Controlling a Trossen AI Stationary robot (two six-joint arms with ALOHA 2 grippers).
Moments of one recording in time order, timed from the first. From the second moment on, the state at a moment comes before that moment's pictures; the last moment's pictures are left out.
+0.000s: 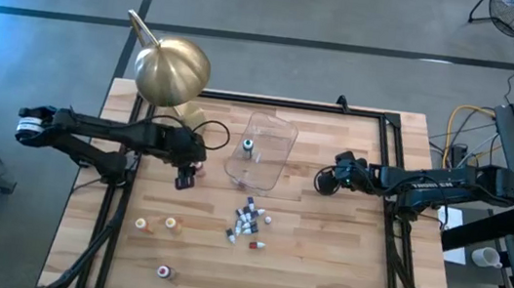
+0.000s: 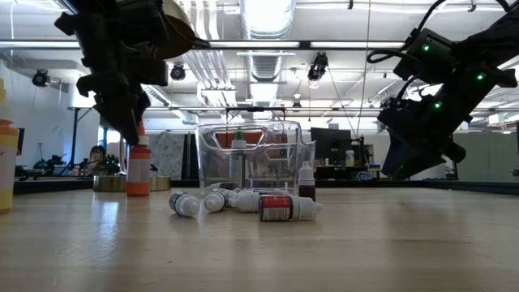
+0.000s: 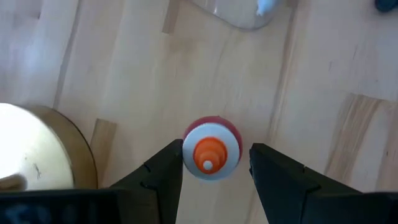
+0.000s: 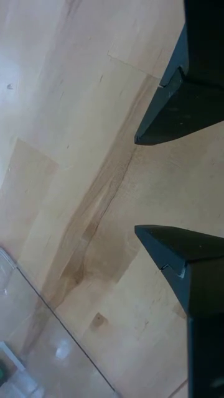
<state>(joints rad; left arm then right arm) 0.14 1.14 0.74 -0.72 -0.13 -0.06 -0.16 1.12 0.33 -0.15 0.37 0.81</state>
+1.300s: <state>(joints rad) 0.14 1.15 0.87 -0.71 -0.13 -0.10 -0.18 1.12 0.33 -0.15 0.37 0.81</state>
